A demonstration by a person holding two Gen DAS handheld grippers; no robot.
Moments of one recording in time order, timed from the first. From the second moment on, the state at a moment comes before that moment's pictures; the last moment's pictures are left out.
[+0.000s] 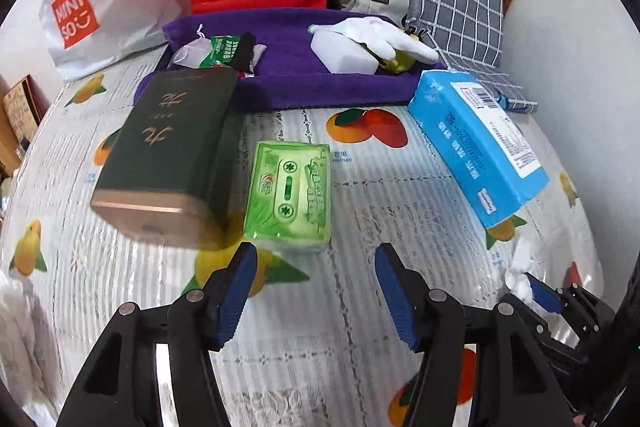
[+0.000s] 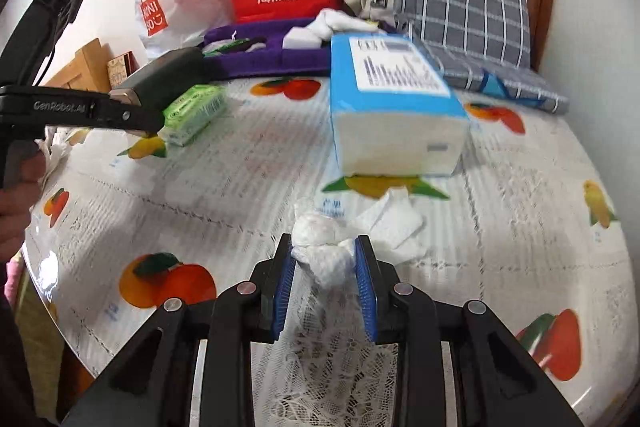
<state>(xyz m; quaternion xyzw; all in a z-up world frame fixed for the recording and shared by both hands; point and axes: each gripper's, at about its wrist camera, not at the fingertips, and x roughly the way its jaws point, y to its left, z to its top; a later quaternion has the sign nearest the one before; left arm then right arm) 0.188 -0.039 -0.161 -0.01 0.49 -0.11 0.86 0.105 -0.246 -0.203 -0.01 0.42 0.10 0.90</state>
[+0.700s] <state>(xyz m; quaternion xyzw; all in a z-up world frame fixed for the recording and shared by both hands) 0.228 -0.054 -0.185 0.05 0.50 -0.05 0.86 0.107 -0.247 -0.210 0.00 0.40 0.11 0.91</state>
